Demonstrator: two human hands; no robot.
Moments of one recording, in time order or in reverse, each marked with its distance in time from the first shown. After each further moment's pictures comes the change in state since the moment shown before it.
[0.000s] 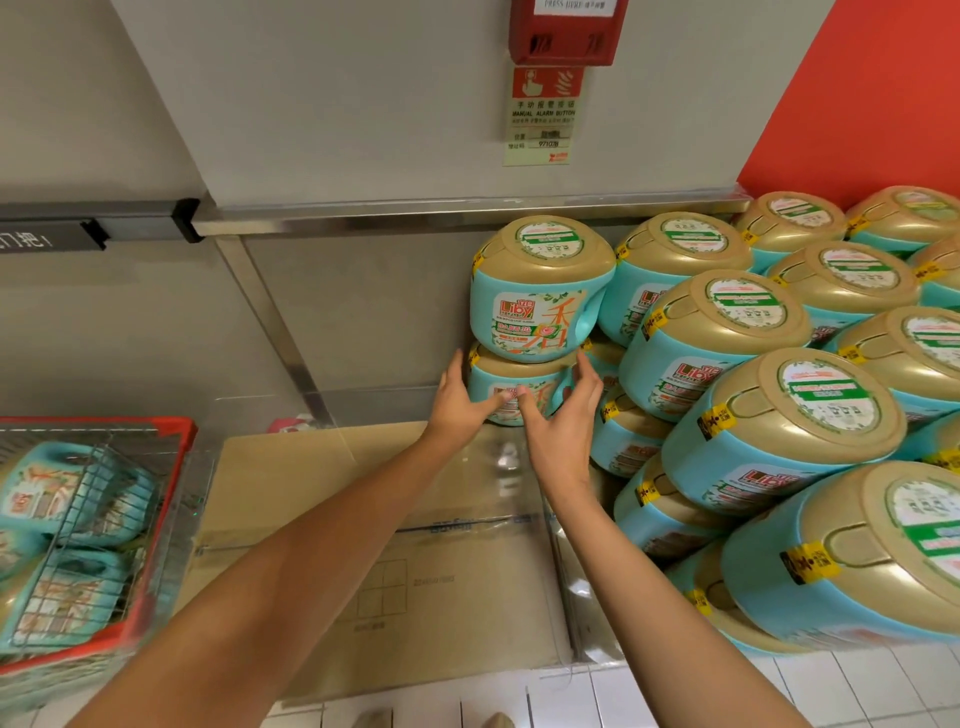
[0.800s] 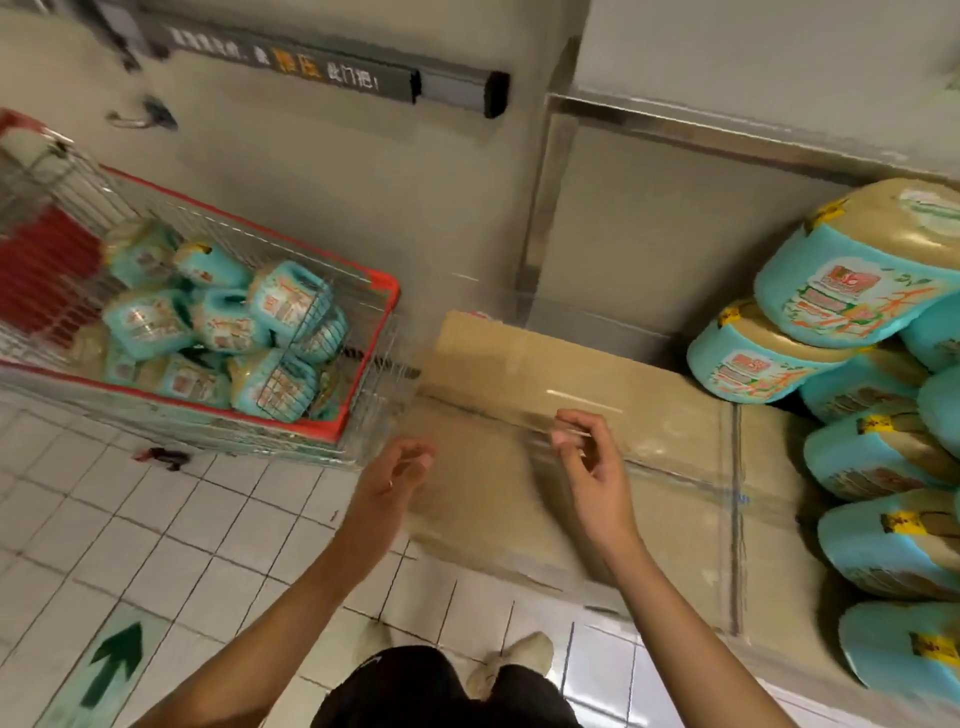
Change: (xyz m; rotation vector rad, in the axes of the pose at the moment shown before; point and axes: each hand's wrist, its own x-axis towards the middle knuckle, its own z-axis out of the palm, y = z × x) left_hand -0.318 -0.155 -0.244 -0.275 0.348 -0.147; right_hand -0.204 -0.057 0.101 0.239 -0.680 0.066
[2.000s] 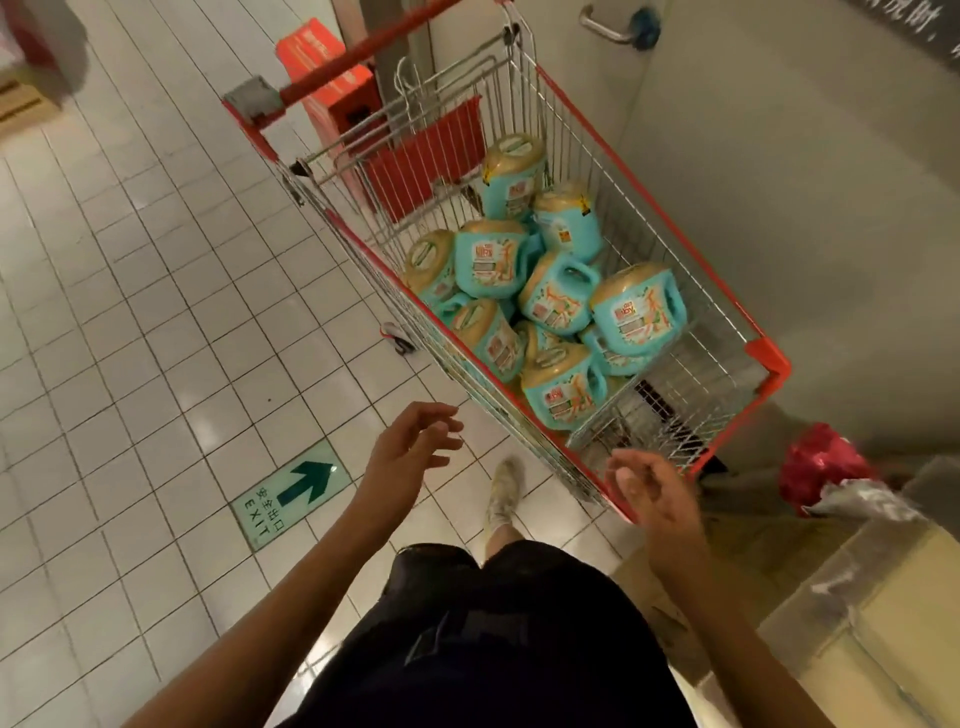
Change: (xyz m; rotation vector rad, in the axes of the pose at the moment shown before) left_hand 0.041 -0.048 -0.446 -0.150 0.572 -0.289; right_hand 0.097 -0.029 0.454 -0.131 -0.660 0.193
